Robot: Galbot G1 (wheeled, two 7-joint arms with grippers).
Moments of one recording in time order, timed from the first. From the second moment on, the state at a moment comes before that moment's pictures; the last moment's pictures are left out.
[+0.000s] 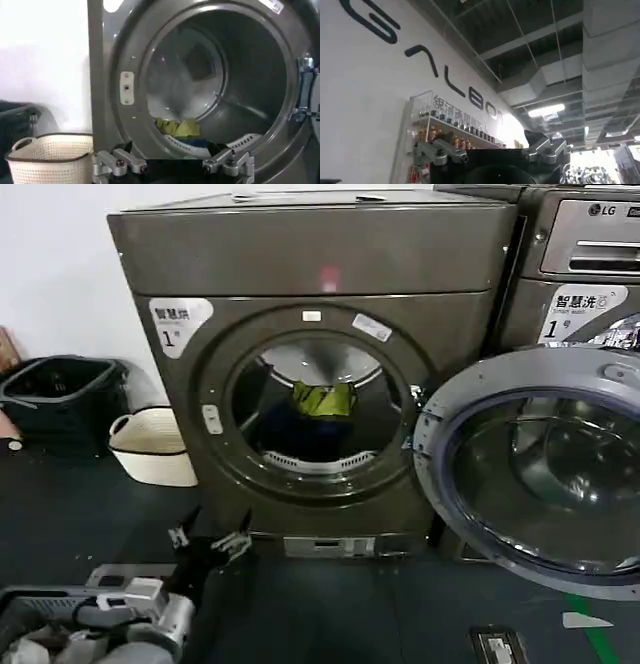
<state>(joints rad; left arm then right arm) 1.39 -1.39 -0.51 -2.28 -0.16 0.50 0.01 -1.89 0.91 2.71 1.90 1.03 -0.49 0.00</state>
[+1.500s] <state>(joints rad) 1.35 -1.39 -0.49 -2.26 -0.11 0.47 0.03 -1.89 0.92 2.70 1.91 1.05 -0.42 -0.02</state>
